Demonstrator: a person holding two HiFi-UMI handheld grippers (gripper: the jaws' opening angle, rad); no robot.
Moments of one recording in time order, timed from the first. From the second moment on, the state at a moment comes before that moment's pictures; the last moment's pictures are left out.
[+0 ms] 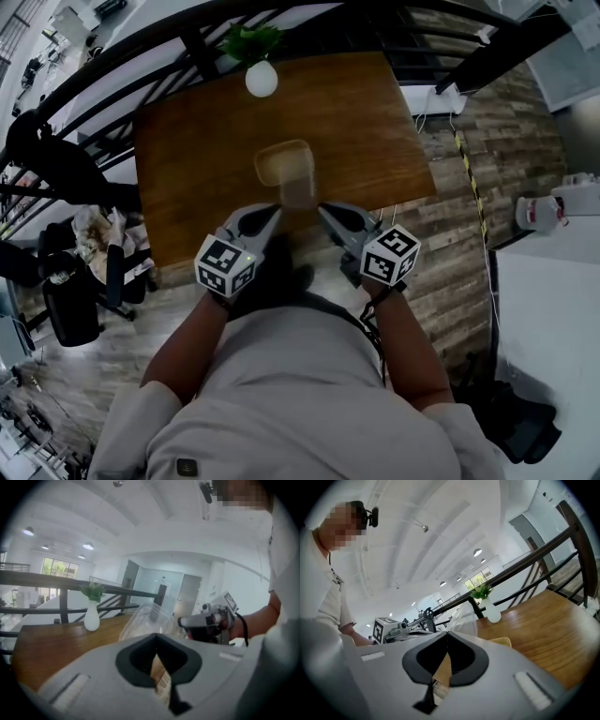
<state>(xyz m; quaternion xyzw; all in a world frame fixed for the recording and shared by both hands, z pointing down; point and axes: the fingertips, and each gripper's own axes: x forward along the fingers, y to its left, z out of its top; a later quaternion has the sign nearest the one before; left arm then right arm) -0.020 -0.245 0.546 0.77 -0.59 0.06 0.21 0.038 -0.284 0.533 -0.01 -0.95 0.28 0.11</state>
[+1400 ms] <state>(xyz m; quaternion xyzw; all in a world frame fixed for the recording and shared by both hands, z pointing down) -0.075 -0.078 0.415 0.81 -0.56 0.01 0.14 0.002 -0.130 0.418 0.02 -0.97 0.21 0.06</state>
